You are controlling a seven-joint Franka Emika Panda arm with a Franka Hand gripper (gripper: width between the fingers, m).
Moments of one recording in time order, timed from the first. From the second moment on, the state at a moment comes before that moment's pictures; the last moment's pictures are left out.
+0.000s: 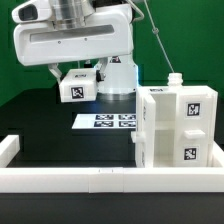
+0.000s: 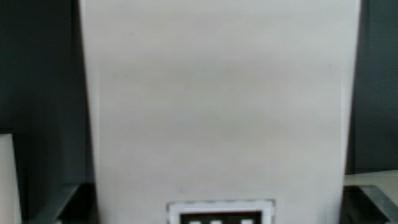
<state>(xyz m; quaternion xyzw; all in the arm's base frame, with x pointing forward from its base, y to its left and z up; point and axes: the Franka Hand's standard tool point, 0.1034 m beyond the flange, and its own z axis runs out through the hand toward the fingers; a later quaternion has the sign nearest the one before) 0.510 -0.064 0.131 -0.99 0.00 0.09 0.05</state>
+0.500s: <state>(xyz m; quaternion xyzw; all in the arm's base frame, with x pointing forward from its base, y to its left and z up) 0.566 0.000 0.201 -1.00 -0.01 0.07 0.03</state>
